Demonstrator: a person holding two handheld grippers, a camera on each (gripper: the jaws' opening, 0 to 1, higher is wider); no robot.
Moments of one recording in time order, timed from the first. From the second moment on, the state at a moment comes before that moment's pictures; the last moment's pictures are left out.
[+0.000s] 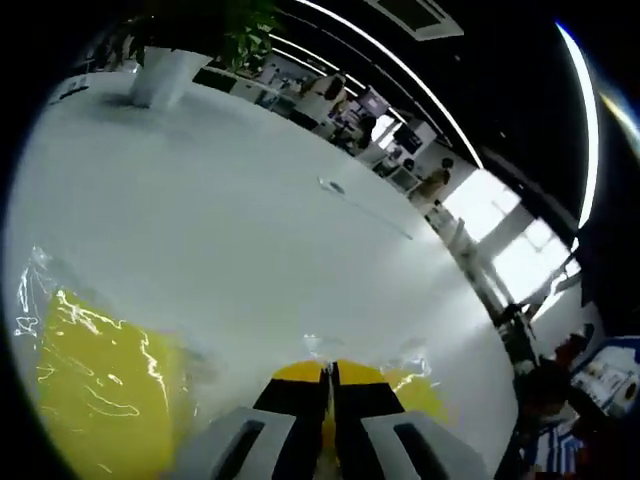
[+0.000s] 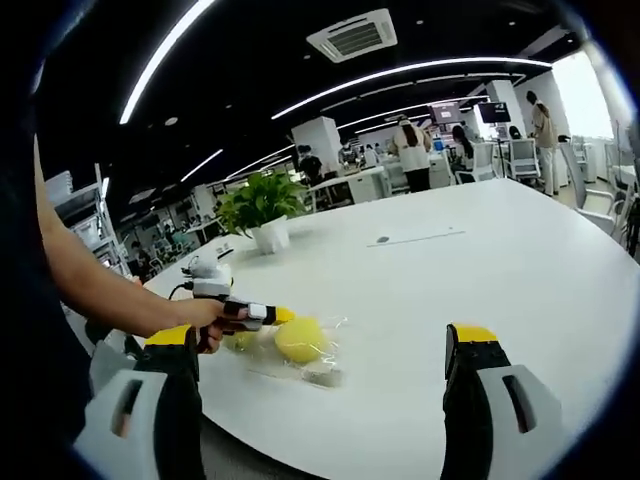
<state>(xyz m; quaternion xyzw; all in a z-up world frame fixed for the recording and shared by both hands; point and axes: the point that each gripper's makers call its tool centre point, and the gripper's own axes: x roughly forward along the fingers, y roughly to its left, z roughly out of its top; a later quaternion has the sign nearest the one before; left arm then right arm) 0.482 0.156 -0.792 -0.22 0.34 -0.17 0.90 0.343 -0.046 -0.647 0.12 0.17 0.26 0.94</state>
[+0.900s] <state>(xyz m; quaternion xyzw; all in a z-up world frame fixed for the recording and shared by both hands) 0.457 0.218 -0.670 -0.05 0.21 -0.35 0.91 0.374 -0.023 -0.644 0.01 0.20 0.30 0.93</state>
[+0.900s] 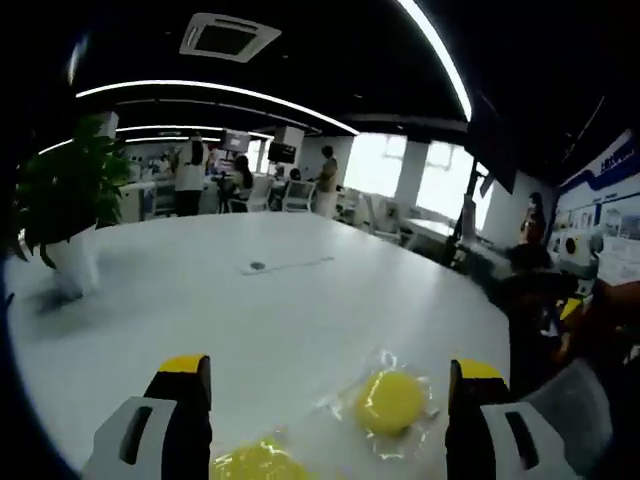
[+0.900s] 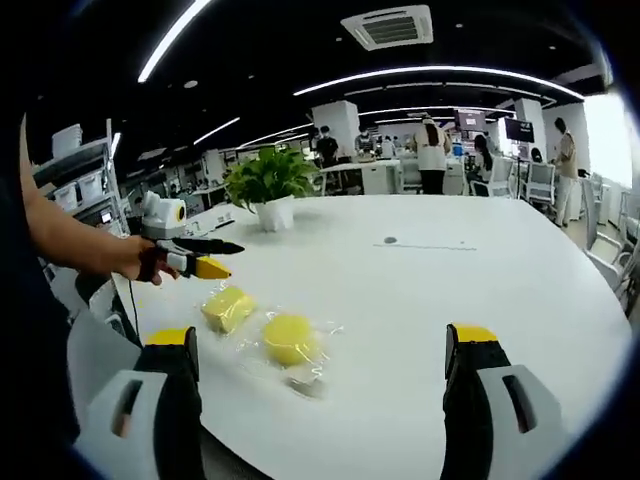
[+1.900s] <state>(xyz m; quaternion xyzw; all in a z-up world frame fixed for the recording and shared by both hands) 0.340 0.358 -0.658 -0.06 0.16 -0.25 0.95 0.347 -0.030 -0.681 0.00 0.22 0.31 0.93</state>
